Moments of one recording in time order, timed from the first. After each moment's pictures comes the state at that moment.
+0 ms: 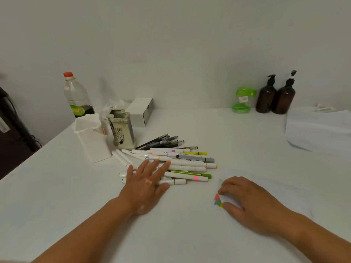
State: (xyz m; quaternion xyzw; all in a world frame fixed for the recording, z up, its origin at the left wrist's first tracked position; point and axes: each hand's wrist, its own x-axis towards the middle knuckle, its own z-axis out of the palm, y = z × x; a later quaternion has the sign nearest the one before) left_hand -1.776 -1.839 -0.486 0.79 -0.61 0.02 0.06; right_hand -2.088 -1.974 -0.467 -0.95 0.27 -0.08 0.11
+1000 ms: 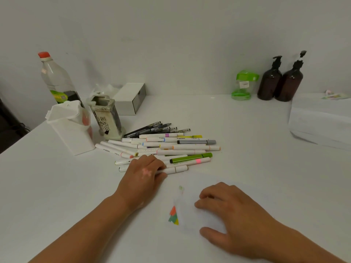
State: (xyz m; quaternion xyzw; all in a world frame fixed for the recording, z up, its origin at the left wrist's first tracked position) left_hand -1.812 -1.864 -0.471 0.71 -0.65 0.10 0.24; right_hand -2.078 -1.945 -0.452 -0.96 0.22 0.02 0.16
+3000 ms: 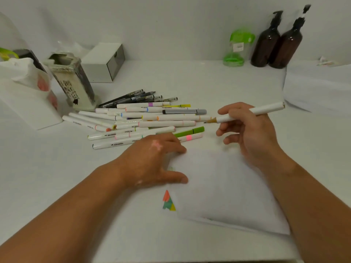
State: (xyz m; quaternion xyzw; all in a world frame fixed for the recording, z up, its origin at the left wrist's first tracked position) left_hand -1.846 -1.888 -0.452 0.65 -0.74 -0.10 0.16; right_hand -2.057 -2.029 -0.435 -0.60 0.33 -0.41 0.60
